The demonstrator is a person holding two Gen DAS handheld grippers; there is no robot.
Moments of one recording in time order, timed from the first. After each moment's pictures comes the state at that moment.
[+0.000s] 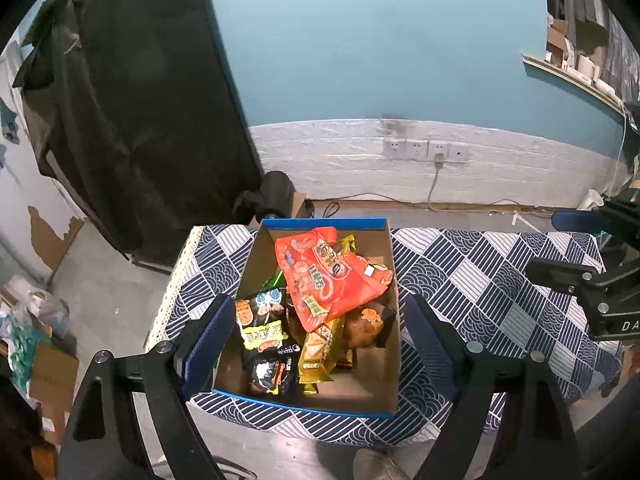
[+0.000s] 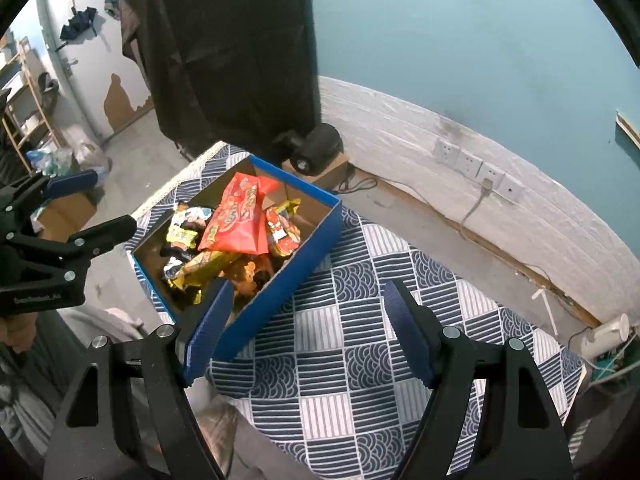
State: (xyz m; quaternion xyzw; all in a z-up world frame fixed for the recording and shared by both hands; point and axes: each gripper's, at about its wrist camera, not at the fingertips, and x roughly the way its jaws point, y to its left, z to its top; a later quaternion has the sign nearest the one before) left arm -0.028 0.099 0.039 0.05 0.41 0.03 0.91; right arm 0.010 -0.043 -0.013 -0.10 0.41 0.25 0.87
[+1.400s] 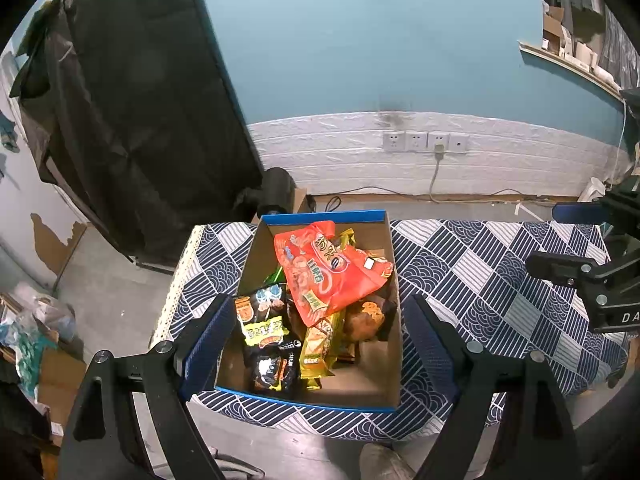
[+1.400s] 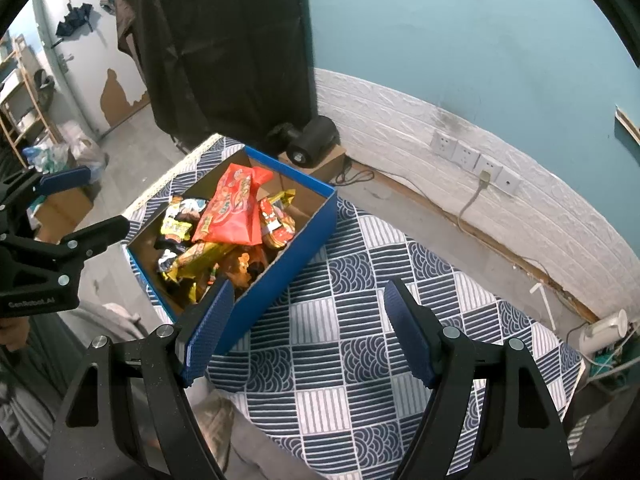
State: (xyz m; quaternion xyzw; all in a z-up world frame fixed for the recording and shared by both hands) left arm -0.031 0.091 0.034 0.07 0.42 0.04 0.91; right arm 0.009 -0.048 -0.019 -0.10 0.42 0.24 0.87
